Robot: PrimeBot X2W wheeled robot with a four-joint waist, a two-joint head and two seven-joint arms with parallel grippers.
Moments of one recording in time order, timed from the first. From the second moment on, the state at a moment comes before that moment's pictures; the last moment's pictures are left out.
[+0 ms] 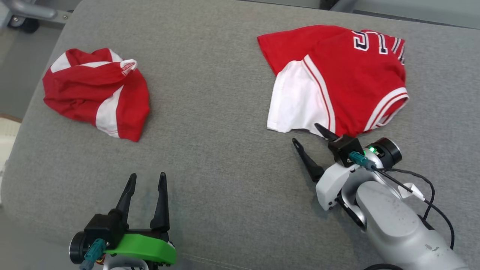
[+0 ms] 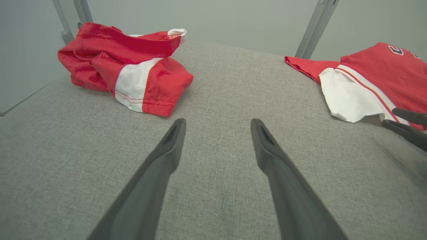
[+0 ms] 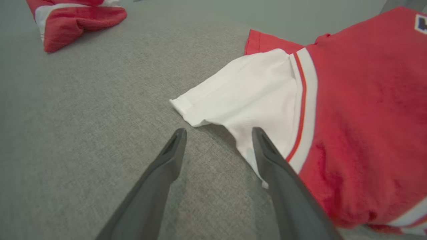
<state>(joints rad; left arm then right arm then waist) -0.04 0.05 -0.14 0.19 -0.26 -0.06 -0.26 -0.55 -0.16 0.50 0.68 0.16 0.13 -0.26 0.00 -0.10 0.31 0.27</state>
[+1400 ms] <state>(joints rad) -0.04 0.05 -0.13 0.21 -0.28 -0.10 -0.26 -0.26 -0.37 0.19 0.55 0.08 0.13 -0.26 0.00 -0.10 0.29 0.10</state>
